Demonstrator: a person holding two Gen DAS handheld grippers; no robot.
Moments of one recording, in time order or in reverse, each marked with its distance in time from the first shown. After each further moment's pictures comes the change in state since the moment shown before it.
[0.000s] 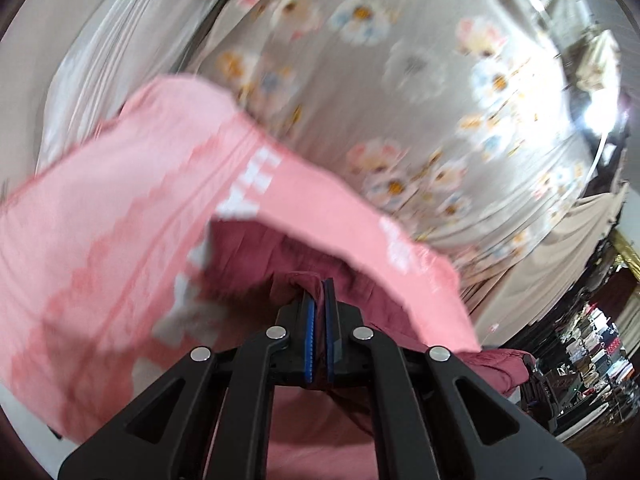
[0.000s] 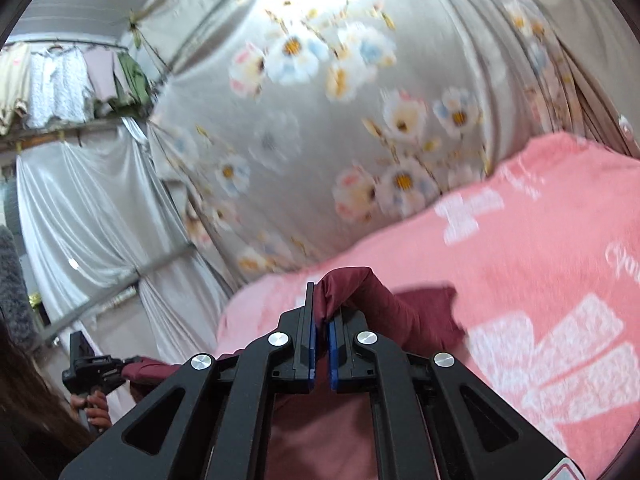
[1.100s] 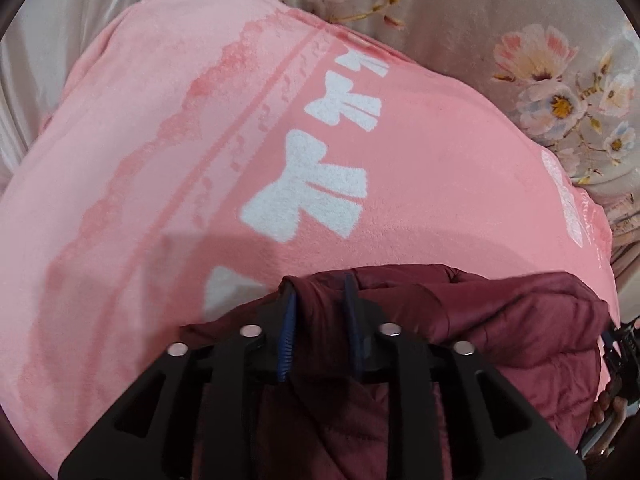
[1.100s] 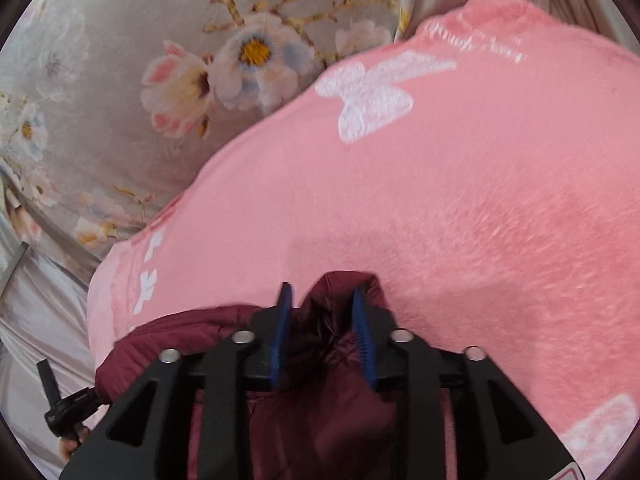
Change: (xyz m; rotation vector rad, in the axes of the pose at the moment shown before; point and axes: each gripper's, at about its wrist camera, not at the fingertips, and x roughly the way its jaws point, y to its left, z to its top) left arm 0.345 0.103 0.035 0.111 0.337 0.453; right arm 0.294 -0.174 -0.050 0.134 0.333 -0.471
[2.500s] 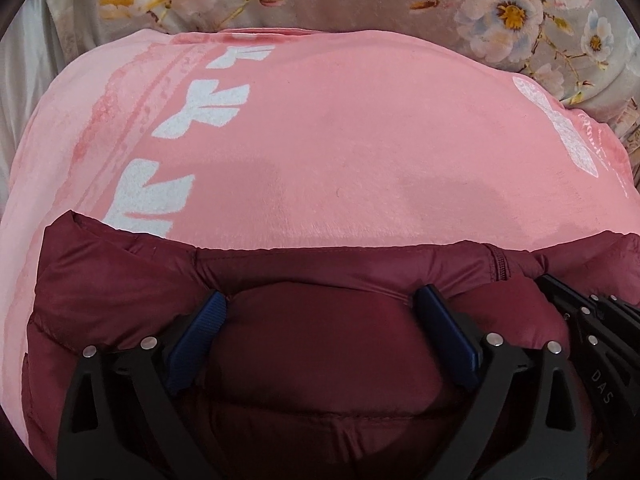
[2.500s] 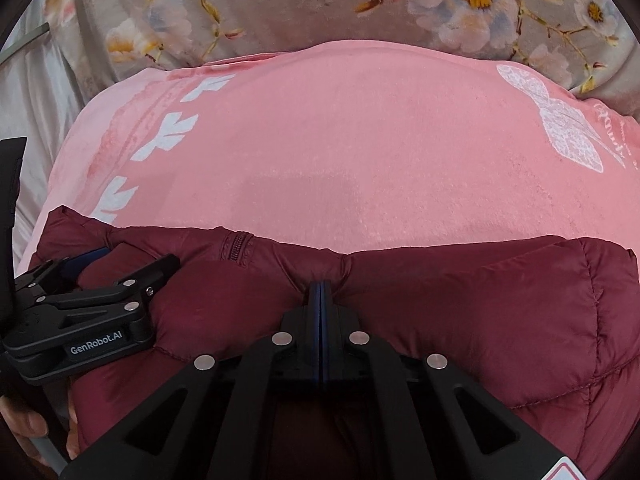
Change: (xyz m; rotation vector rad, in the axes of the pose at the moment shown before) left arm 0.075 -0.144 -0.025 0.256 -0.031 0.087; right arm 0.123 0.169 -0.083 -0.532 0.259 -0.033
